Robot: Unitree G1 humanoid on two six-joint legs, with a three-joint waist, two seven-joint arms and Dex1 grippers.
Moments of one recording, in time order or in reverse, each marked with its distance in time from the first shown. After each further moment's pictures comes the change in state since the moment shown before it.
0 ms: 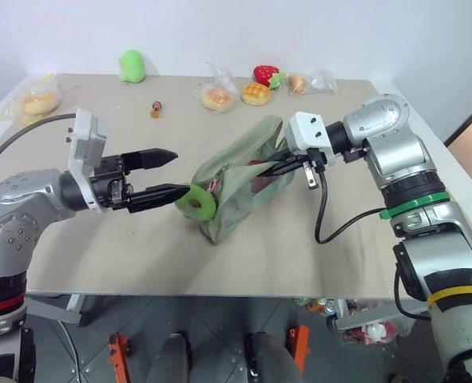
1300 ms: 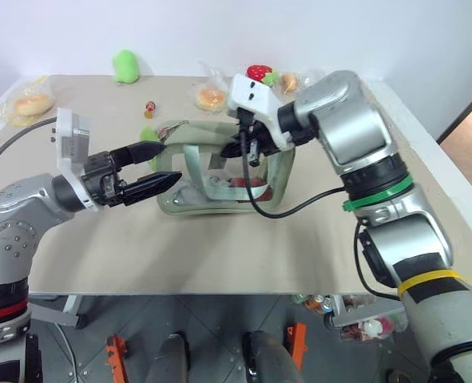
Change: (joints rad) left arm 0.046 -0.039 0.075 0.003 -0.053 -0.023 0.093; right arm -0.107 0.234 0.044 -0.308 -0.169 0.886 -0.306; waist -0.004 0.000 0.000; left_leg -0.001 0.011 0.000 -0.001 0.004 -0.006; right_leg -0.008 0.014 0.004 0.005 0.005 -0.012
